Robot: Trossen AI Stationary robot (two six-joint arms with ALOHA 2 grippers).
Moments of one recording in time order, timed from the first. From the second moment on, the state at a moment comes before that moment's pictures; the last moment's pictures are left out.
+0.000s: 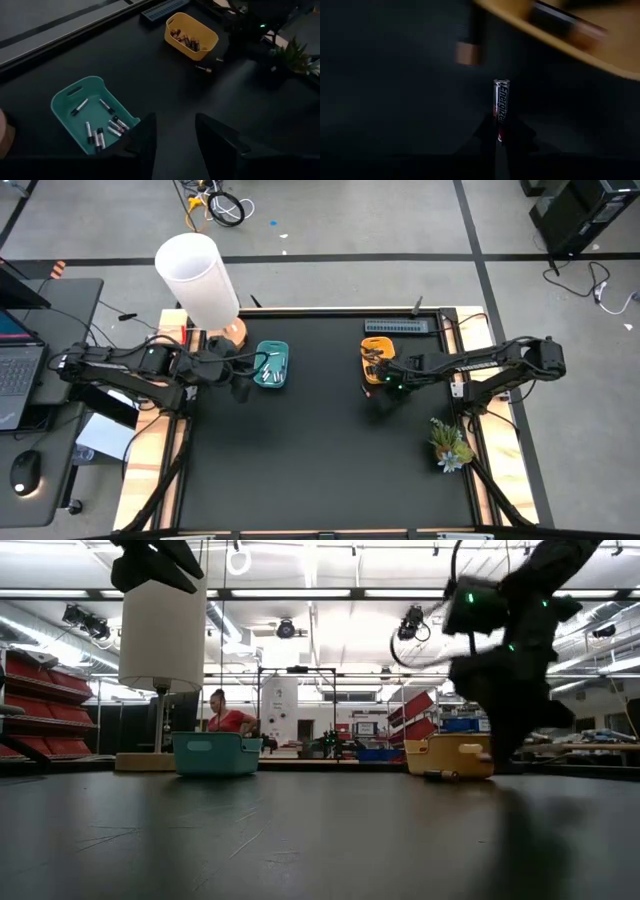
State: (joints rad) left arm -0.14 0.90 1.03 -0.82 -0.46 -0.74; right arm -0.16 1.35 0.66 -0.57 -0.10 0.90
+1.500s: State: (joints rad) left arm -0.14 0.99 1.03 -0.72 -0.61 -0.87; right arm -0.28 2.32 2.03 -0.62 -0.27 0.44
